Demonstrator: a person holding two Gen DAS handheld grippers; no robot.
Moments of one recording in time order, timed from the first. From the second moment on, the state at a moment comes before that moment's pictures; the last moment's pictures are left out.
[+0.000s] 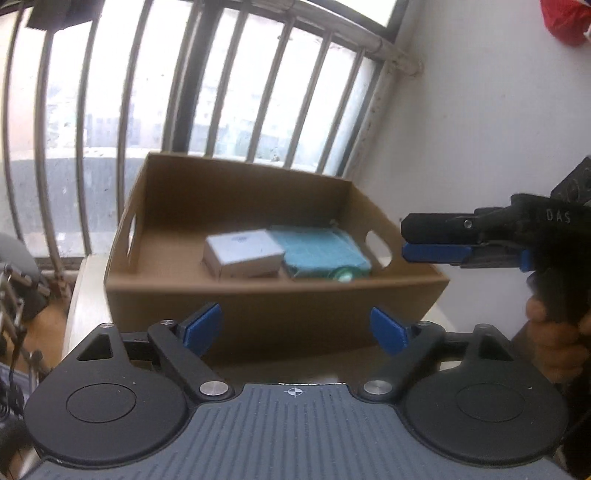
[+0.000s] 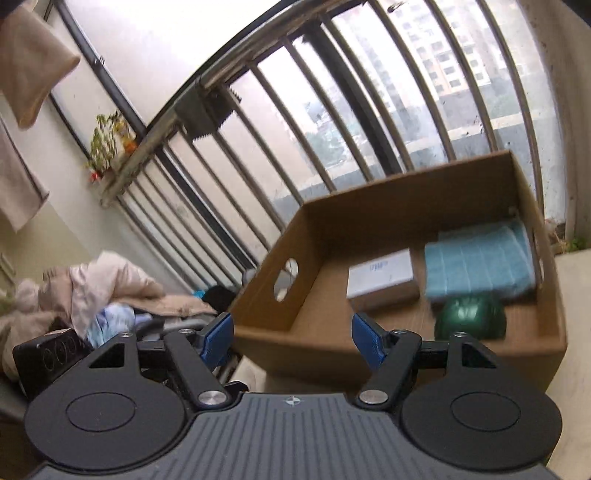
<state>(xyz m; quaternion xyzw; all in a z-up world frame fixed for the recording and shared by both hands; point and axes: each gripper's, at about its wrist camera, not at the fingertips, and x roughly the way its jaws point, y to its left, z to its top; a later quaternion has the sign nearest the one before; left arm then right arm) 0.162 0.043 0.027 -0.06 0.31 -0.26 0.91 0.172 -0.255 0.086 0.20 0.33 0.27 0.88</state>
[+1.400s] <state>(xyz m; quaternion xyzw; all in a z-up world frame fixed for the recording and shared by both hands) 0.162 0.049 -0.059 -0.08 0.39 -0.32 0.86 0.196 -0.166 -0.033 0.07 0.51 0.28 0.81</state>
